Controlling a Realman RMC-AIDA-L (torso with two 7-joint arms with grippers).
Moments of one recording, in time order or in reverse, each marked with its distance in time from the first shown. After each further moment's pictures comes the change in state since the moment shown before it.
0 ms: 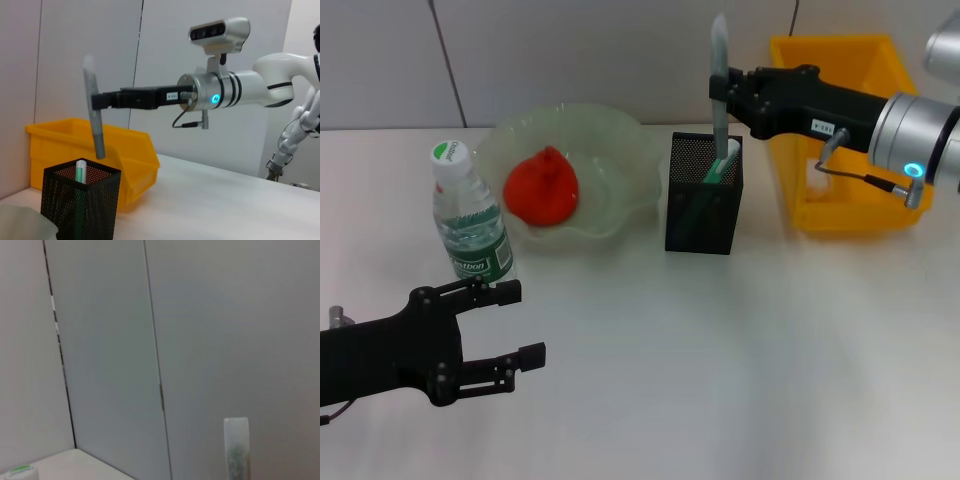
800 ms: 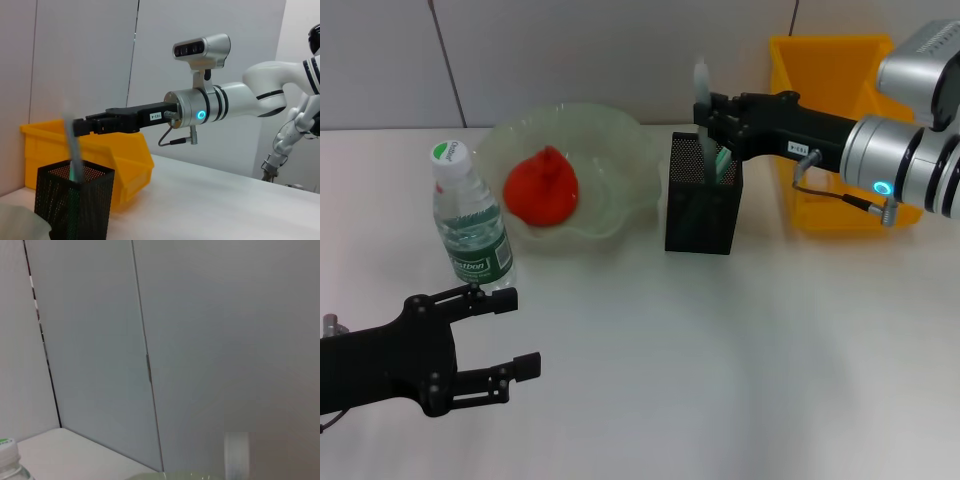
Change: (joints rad) left arm 0.013 0.003 0.000 0.002 0.002 0.022 0.004; right arm 0.042 0.008 0.004 -0.106 0.003 0.098 -0.052
